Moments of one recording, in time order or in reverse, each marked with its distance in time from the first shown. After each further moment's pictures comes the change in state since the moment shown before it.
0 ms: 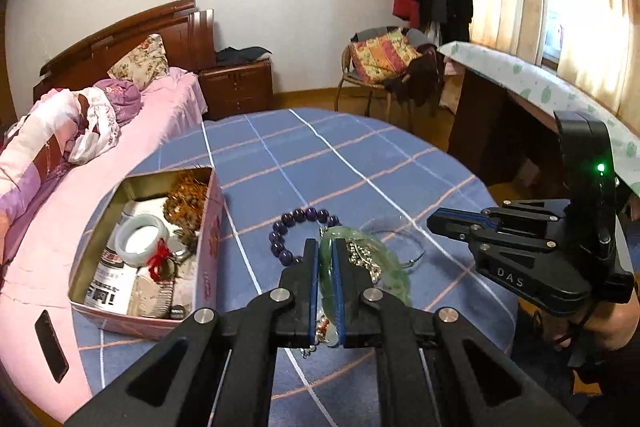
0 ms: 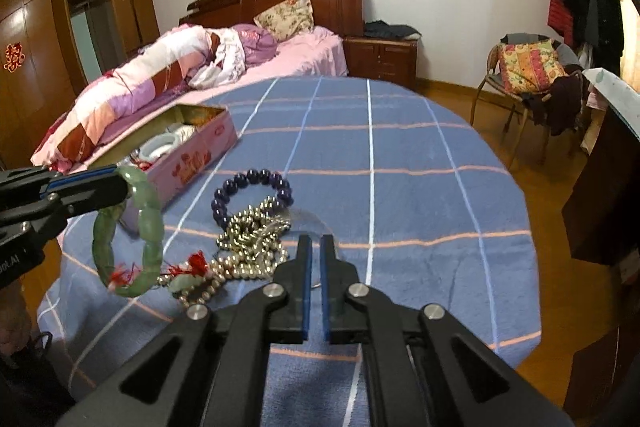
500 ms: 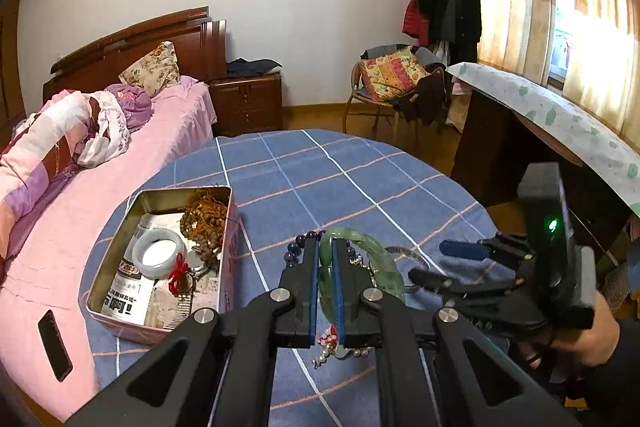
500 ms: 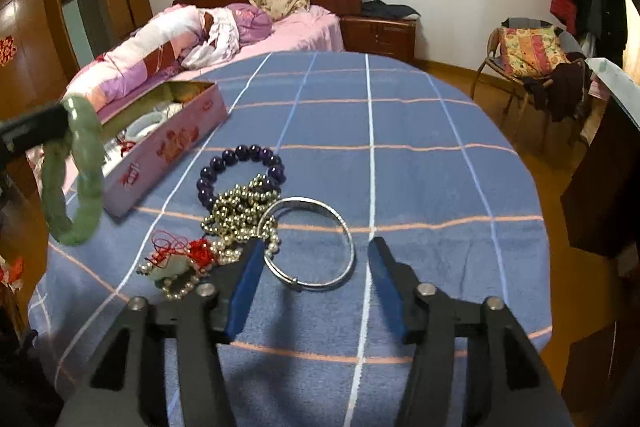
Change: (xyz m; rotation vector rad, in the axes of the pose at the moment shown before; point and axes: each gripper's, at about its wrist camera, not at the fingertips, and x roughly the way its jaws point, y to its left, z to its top) left arm -0.014 0.010 0.013 -0.033 -0.048 0.015; right arm 0.026 0.001 -0.007 -0.011 0.095 -0.014
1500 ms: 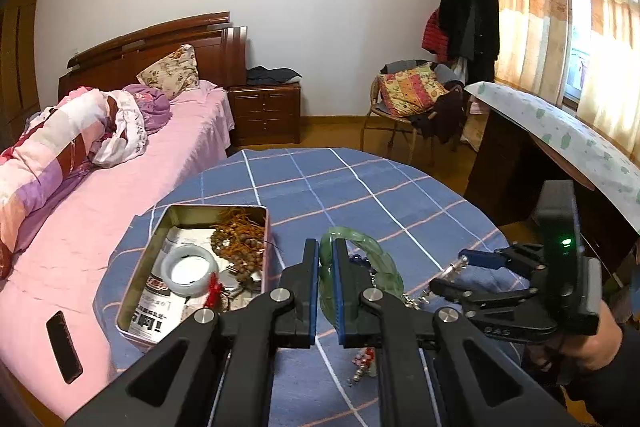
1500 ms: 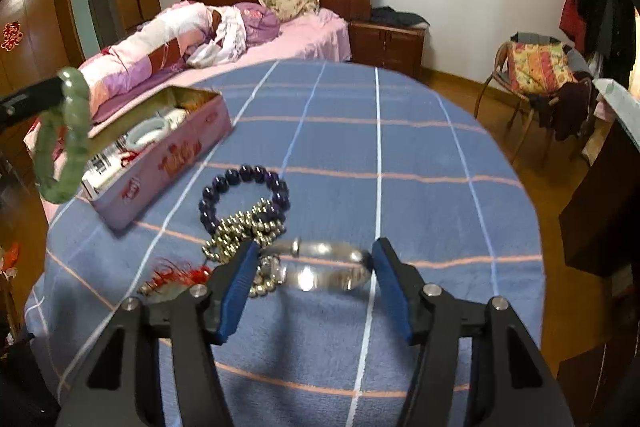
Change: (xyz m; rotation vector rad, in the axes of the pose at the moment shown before) left arm -0.007 0.036 0.017 -0.052 -0.037 0.048; right arm -0.006 0.005 0.022 -0.045 -0.018 -0.002
